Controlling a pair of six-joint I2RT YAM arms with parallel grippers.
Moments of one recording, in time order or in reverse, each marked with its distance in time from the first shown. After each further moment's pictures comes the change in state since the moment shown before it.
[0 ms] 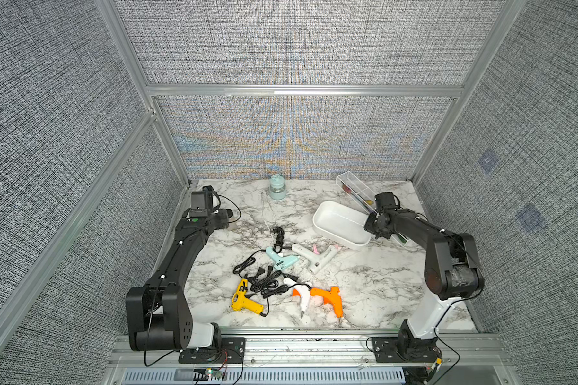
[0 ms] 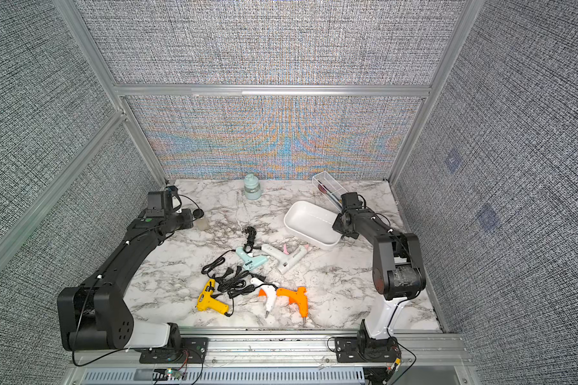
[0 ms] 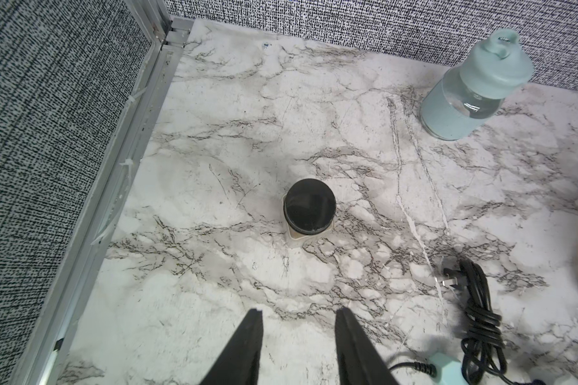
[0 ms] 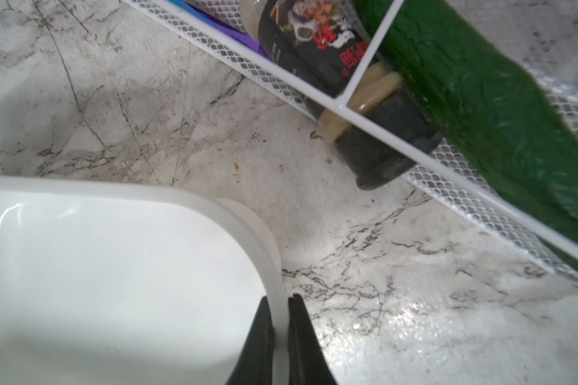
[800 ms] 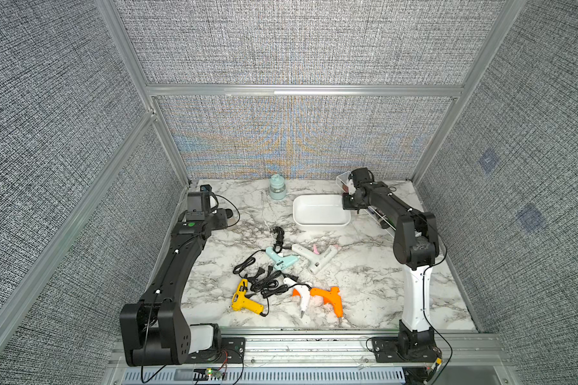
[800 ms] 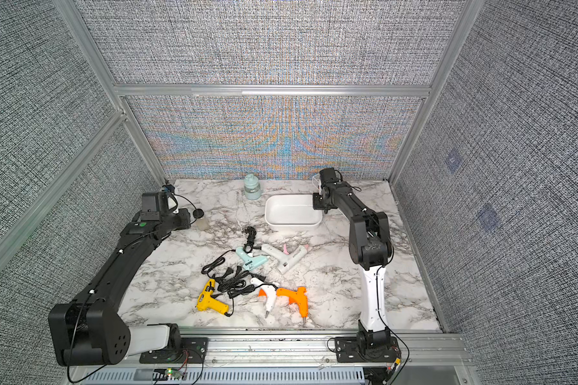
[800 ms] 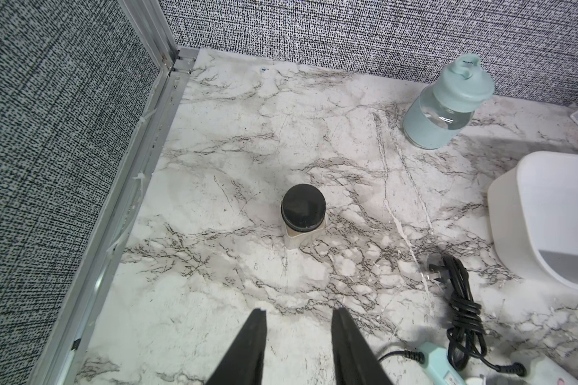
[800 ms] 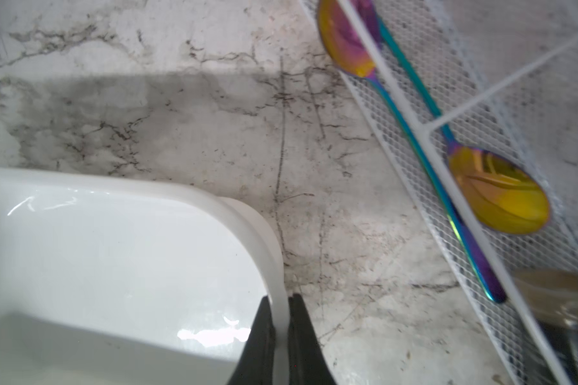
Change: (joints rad) left arm -0.003 -0.092 -0.015 -0.023 0.006 0.021; right arm 0.121 0.442 0.689 -0.192 -0.117 -0.422
